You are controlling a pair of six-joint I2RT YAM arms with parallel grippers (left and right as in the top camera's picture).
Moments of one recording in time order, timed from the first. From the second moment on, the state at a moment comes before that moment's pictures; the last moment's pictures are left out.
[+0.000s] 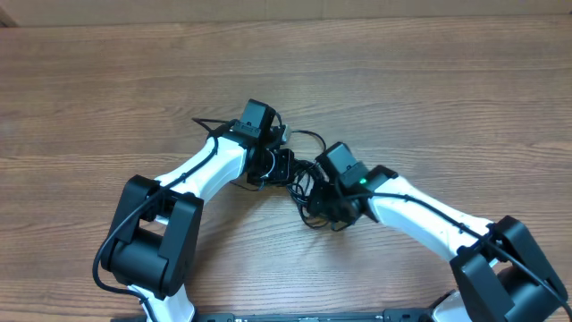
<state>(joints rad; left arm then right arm) -0.41 1.88 1.14 -0.55 0.48 -0.35 0.61 1.64 0.90 -0.54 -0.32 0.91</state>
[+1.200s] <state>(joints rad) -0.37 1.88 1.15 -0.52 0.28 -0.32 0.20 1.64 1.05 -1.03 -0.80 0.36</state>
